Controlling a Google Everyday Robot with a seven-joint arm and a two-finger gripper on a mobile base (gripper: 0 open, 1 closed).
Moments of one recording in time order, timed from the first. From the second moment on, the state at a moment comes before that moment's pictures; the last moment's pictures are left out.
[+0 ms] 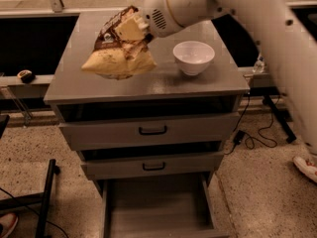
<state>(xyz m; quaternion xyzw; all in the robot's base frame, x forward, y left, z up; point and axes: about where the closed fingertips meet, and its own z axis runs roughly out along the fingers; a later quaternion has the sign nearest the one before) 0.607 0.061 1.007 -0.73 -0.46 -0.44 0.24</state>
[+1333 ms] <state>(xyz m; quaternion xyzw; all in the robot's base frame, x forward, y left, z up) 0.720 0.138 0.950 -0.79 -0.32 -0.42 0.31</state>
